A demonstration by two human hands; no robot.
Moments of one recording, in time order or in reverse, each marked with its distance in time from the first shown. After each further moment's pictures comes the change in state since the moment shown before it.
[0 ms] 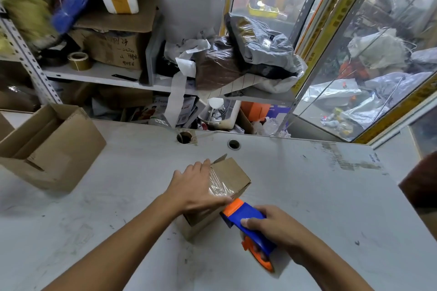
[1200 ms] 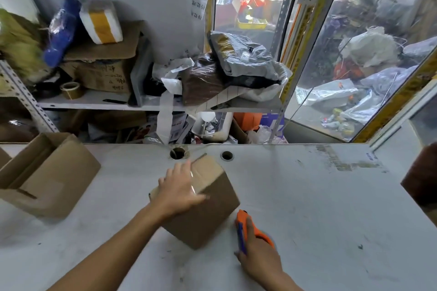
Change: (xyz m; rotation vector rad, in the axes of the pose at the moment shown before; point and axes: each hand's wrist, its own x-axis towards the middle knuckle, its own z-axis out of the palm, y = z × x) left_hand 0.014 0.006 -0.016 -0.203 0.163 -0.096; right_hand 0.084 0.106 0.033 -0.605 0.337 -0.139
